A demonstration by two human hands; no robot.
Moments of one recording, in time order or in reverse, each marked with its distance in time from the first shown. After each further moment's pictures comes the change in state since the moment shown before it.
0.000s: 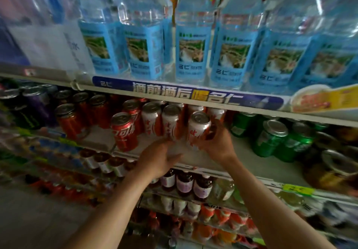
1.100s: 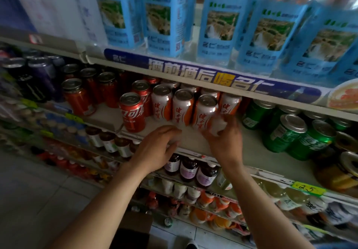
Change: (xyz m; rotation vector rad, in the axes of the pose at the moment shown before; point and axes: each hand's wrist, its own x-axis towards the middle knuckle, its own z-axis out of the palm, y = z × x) left_hand -0.020 -0.019 -0.004 -0.057 0.097 0.189; right_hand -0.032 -0.015 0.015 -0.239 0.212 0.025
